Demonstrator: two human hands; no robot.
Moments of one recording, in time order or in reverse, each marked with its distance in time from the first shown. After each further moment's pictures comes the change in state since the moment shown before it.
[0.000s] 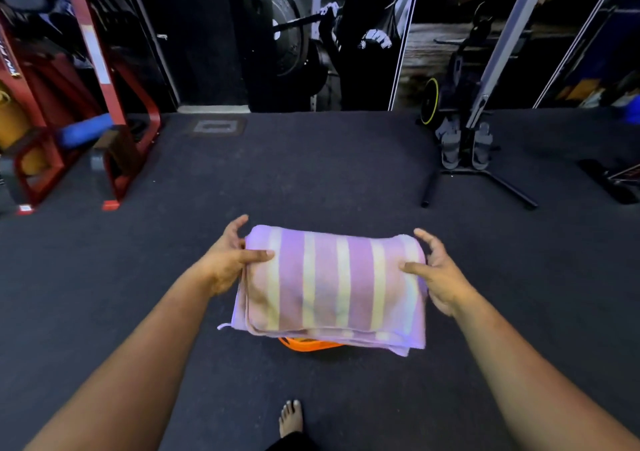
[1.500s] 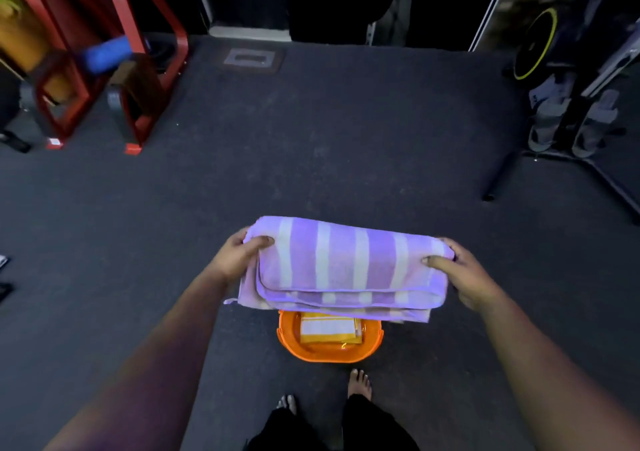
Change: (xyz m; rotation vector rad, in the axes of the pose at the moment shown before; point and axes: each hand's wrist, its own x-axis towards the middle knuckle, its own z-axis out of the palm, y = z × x) left_hand 0.265 0.010 -0.004 0.057 0.221 -0.128; right_hand 0.340 -0.026 -0.009 -0.339 -0.168 0.151
